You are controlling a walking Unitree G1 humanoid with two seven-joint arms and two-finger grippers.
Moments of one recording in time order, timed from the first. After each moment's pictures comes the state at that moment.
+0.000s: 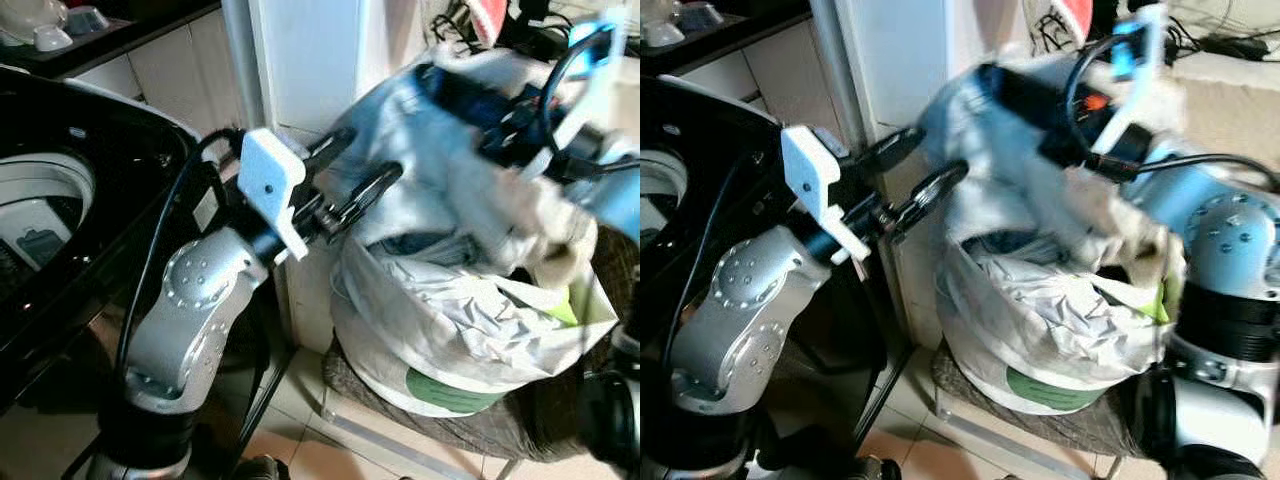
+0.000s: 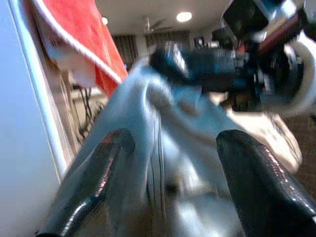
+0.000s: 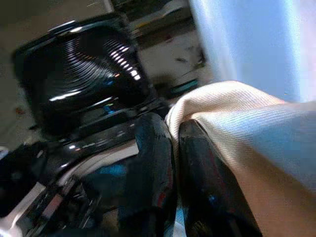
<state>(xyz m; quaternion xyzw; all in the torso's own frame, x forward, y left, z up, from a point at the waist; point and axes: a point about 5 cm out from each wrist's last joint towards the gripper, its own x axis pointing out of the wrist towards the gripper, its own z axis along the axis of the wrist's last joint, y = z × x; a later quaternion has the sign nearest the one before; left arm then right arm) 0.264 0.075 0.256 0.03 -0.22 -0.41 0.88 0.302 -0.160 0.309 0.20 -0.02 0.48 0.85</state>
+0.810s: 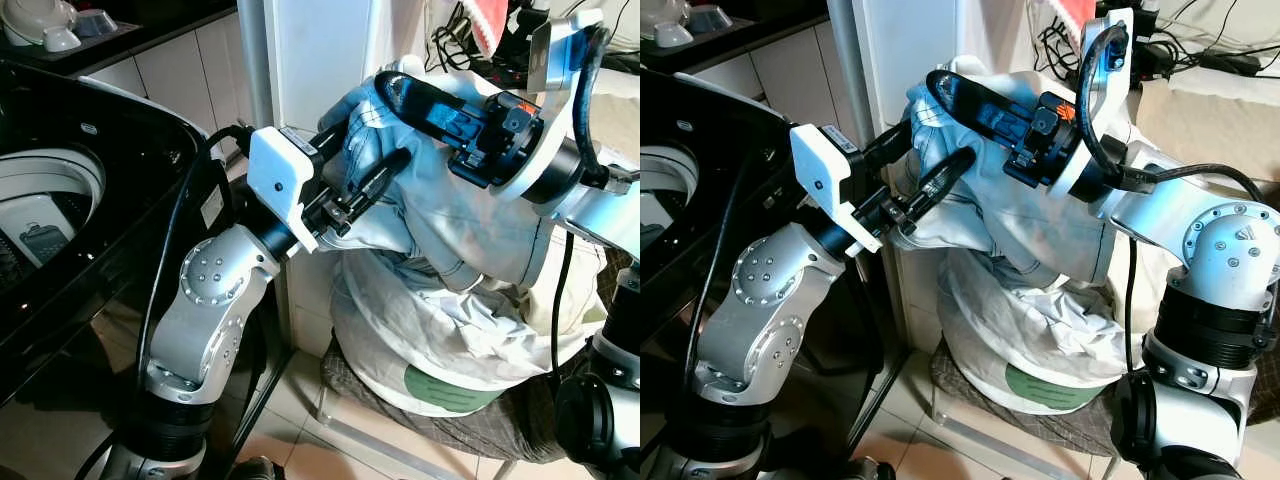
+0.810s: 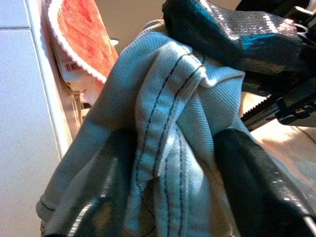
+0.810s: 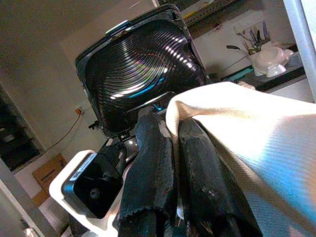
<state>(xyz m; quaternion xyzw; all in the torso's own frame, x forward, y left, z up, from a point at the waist) 0.271 0.067 0.251 0.01 -0.24 -0.40 0.89 0.280 -0.136 0.314 0.27 0.01 0.55 0.79</state>
